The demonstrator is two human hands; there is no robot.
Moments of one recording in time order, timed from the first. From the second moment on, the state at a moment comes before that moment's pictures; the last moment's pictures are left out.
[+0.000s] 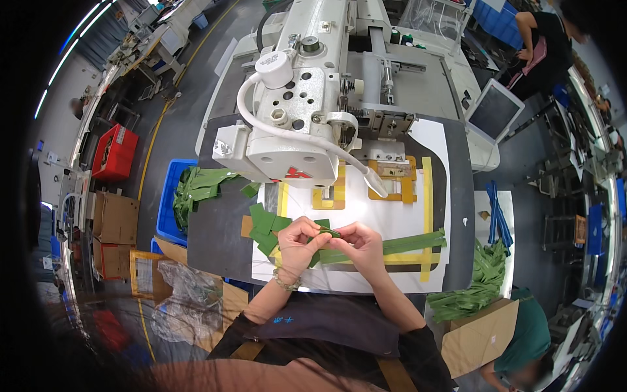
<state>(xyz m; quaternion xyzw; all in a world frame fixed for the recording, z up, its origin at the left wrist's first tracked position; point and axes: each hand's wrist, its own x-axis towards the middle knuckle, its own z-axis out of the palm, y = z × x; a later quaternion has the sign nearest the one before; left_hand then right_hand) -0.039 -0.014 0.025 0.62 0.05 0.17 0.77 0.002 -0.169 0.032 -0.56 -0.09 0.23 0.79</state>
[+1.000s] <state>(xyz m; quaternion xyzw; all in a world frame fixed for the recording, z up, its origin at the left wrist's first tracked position) -0.031 0.008 0.050 0.74 0.00 -0.03 0.67 0.003 -0.168 0.038 -0.58 -0.10 0.21 0.78</state>
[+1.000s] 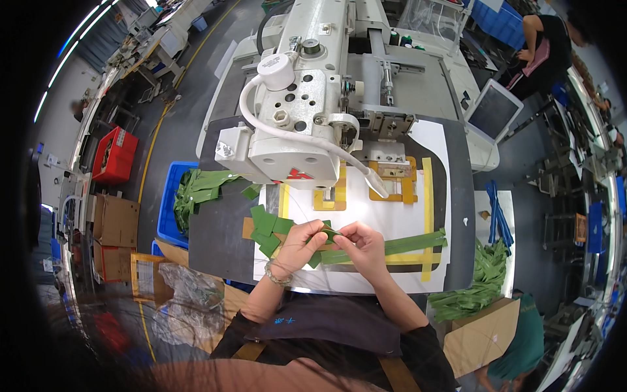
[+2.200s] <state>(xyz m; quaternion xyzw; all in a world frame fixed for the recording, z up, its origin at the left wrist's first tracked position) 0.001 0.051 0.050 0.84 -0.12 -0.13 0.52 0.070 -0.156 0.026 -0.61 -0.21 0.45 0.61</state>
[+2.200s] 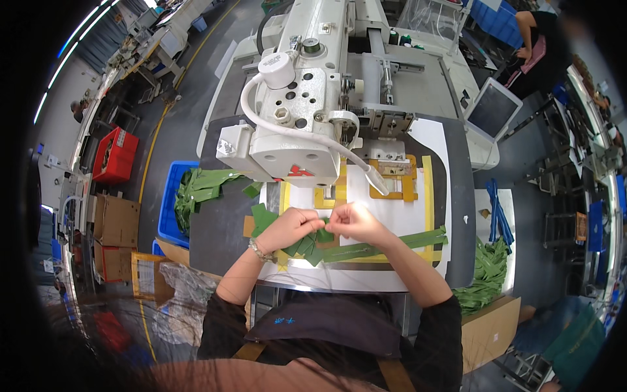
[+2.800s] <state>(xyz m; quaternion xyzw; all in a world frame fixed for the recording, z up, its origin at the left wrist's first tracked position) -0.007 0.033 0.010 0.95 -0.17 0.10 0.25 0.113 -0.124 -0.001 -0.72 -0.06 0.36 0.60</state>
